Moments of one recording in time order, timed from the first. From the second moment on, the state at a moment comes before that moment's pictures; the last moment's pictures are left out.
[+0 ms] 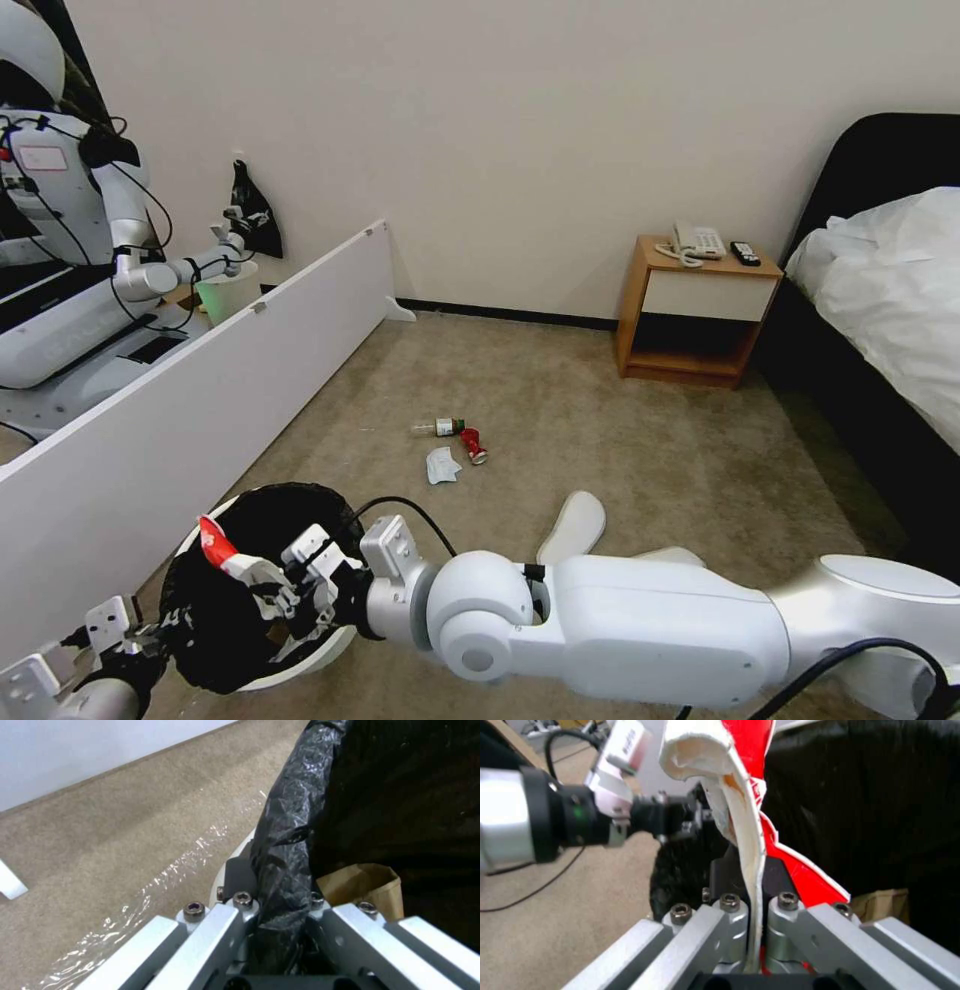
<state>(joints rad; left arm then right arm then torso) 1.56 -1.47 -1.02 -2.19 -0.74 0.74 -0.18 -0.14 1.19 -1.00 1.90 1.27 -0.34 0.33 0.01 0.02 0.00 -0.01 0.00</state>
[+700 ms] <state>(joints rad) 1.56 -1.48 -1.02 -2.19 -0.73 0.74 -0.17 -0.18 1.15 -1.00 1.84 1.18 -0.33 0.33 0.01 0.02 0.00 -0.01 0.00</state>
